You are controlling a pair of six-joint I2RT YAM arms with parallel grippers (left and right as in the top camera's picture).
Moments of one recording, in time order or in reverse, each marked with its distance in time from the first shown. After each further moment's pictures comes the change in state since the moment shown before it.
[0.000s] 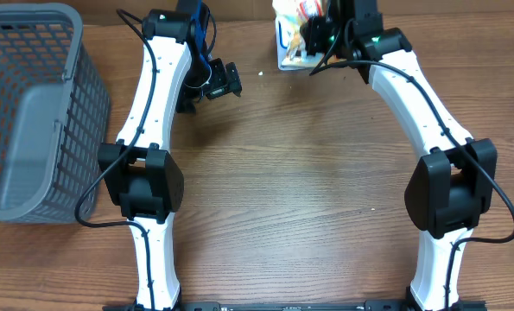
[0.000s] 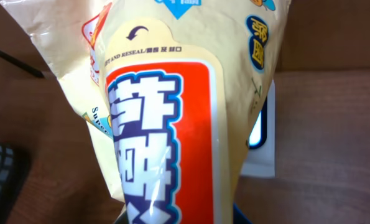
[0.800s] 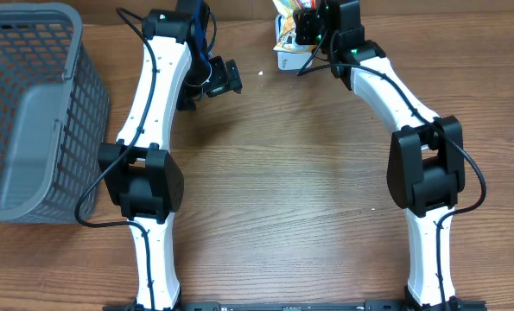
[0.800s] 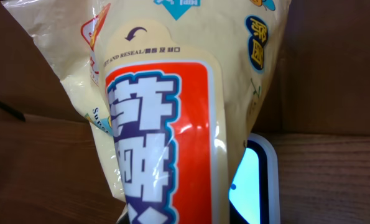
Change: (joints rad) left arm 0.000 0.000 0.000 0.029 -0.003 0.003; right arm 0.006 0.198 0.000 0.410 0.085 0.010
